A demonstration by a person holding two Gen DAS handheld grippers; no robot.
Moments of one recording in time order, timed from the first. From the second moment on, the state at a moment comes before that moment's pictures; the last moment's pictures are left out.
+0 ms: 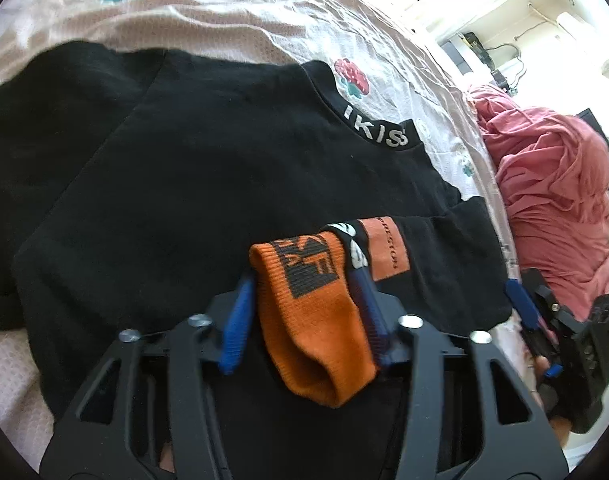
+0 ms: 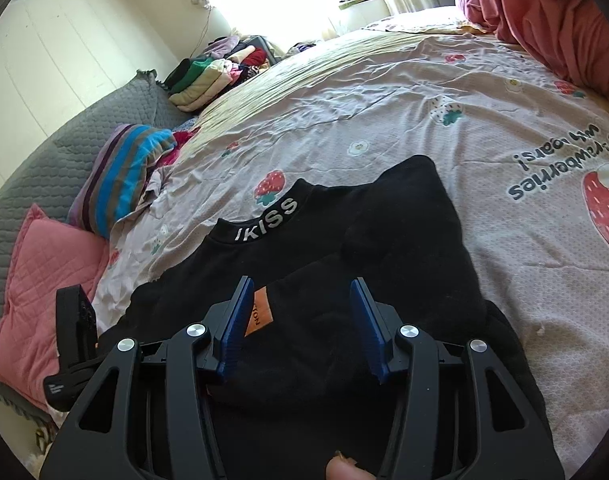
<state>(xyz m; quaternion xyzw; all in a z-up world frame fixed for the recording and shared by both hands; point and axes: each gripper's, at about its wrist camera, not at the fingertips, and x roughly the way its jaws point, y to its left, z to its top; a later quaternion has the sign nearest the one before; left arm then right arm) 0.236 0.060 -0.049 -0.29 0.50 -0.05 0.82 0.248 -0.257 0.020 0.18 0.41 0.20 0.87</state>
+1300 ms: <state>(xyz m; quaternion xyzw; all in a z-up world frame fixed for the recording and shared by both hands) 0.210 0.058 0.019 -0.11 0.44 0.01 0.89 0.254 -0.237 -0.003 0.04 0.43 0.15 0.89</state>
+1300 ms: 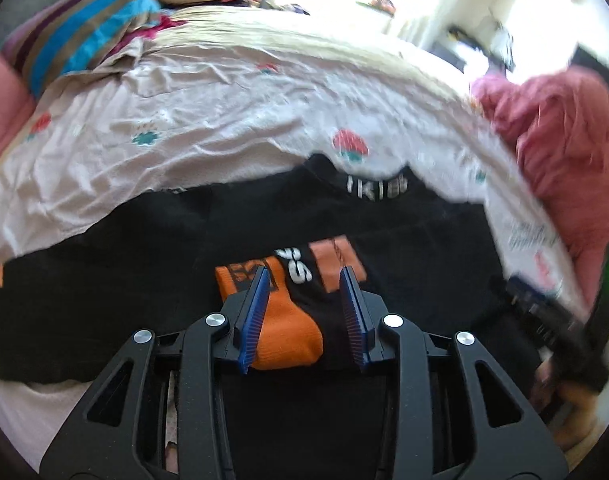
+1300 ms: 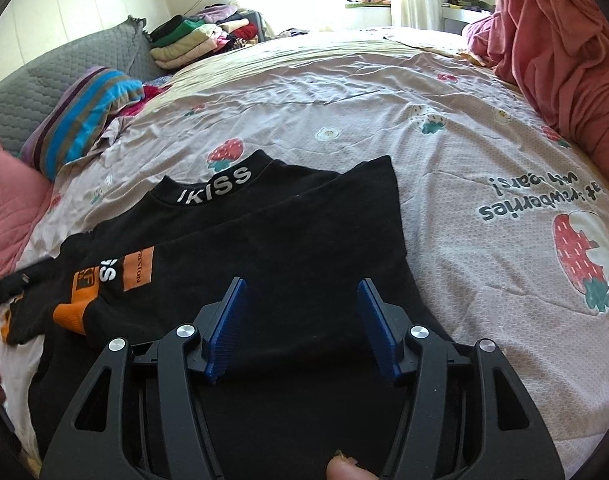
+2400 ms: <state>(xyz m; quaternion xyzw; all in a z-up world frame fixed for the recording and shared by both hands) 0.210 0.060 -0.023 -0.15 0.50 0.01 0.85 0.238 -0.244 -0.012 0.02 0.44 0.14 0.88</state>
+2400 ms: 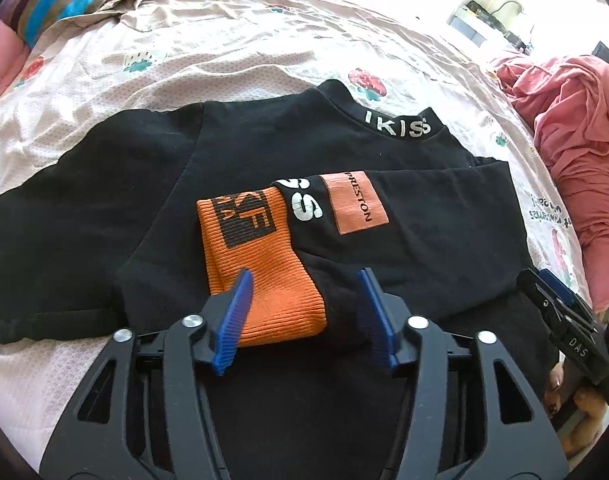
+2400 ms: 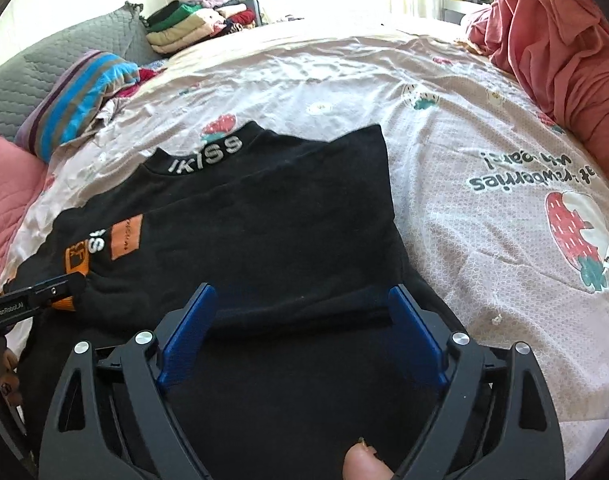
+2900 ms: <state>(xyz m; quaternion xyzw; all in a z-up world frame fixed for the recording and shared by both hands) 0.186 0.084 -0.003 -0.16 0.47 0.05 0.87 0.225 -0.223 0.008 0.01 0.42 0.17 0.89</state>
